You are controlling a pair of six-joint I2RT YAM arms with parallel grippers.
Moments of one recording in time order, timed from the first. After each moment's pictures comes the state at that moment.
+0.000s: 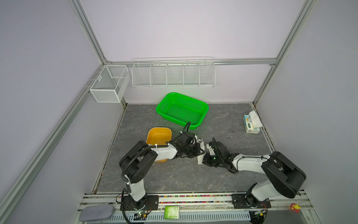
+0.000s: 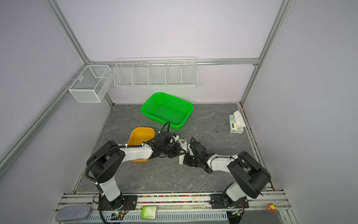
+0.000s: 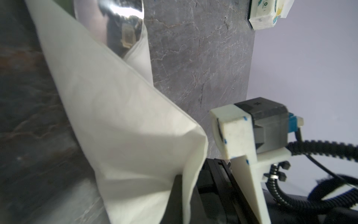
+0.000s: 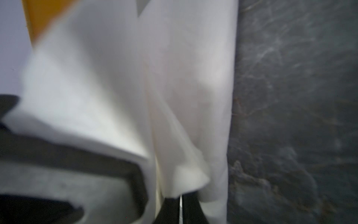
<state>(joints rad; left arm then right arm) -0.84 1.80 0.91 0.16 0.52 -1.02 0.70 1.51 0.50 0.14 -0.35 0.94</state>
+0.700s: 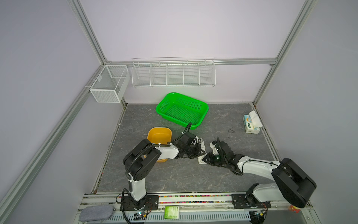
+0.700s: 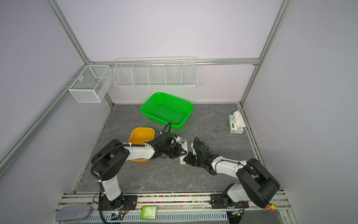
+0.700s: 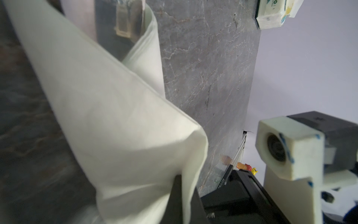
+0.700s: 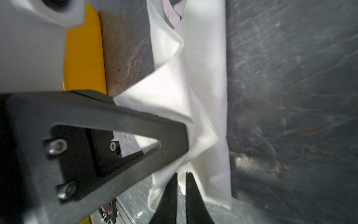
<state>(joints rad) -0.84 1.85 0.92 0.20 0.52 -1.04 0.67 1.37 0.46 0.08 -0.33 0.94</state>
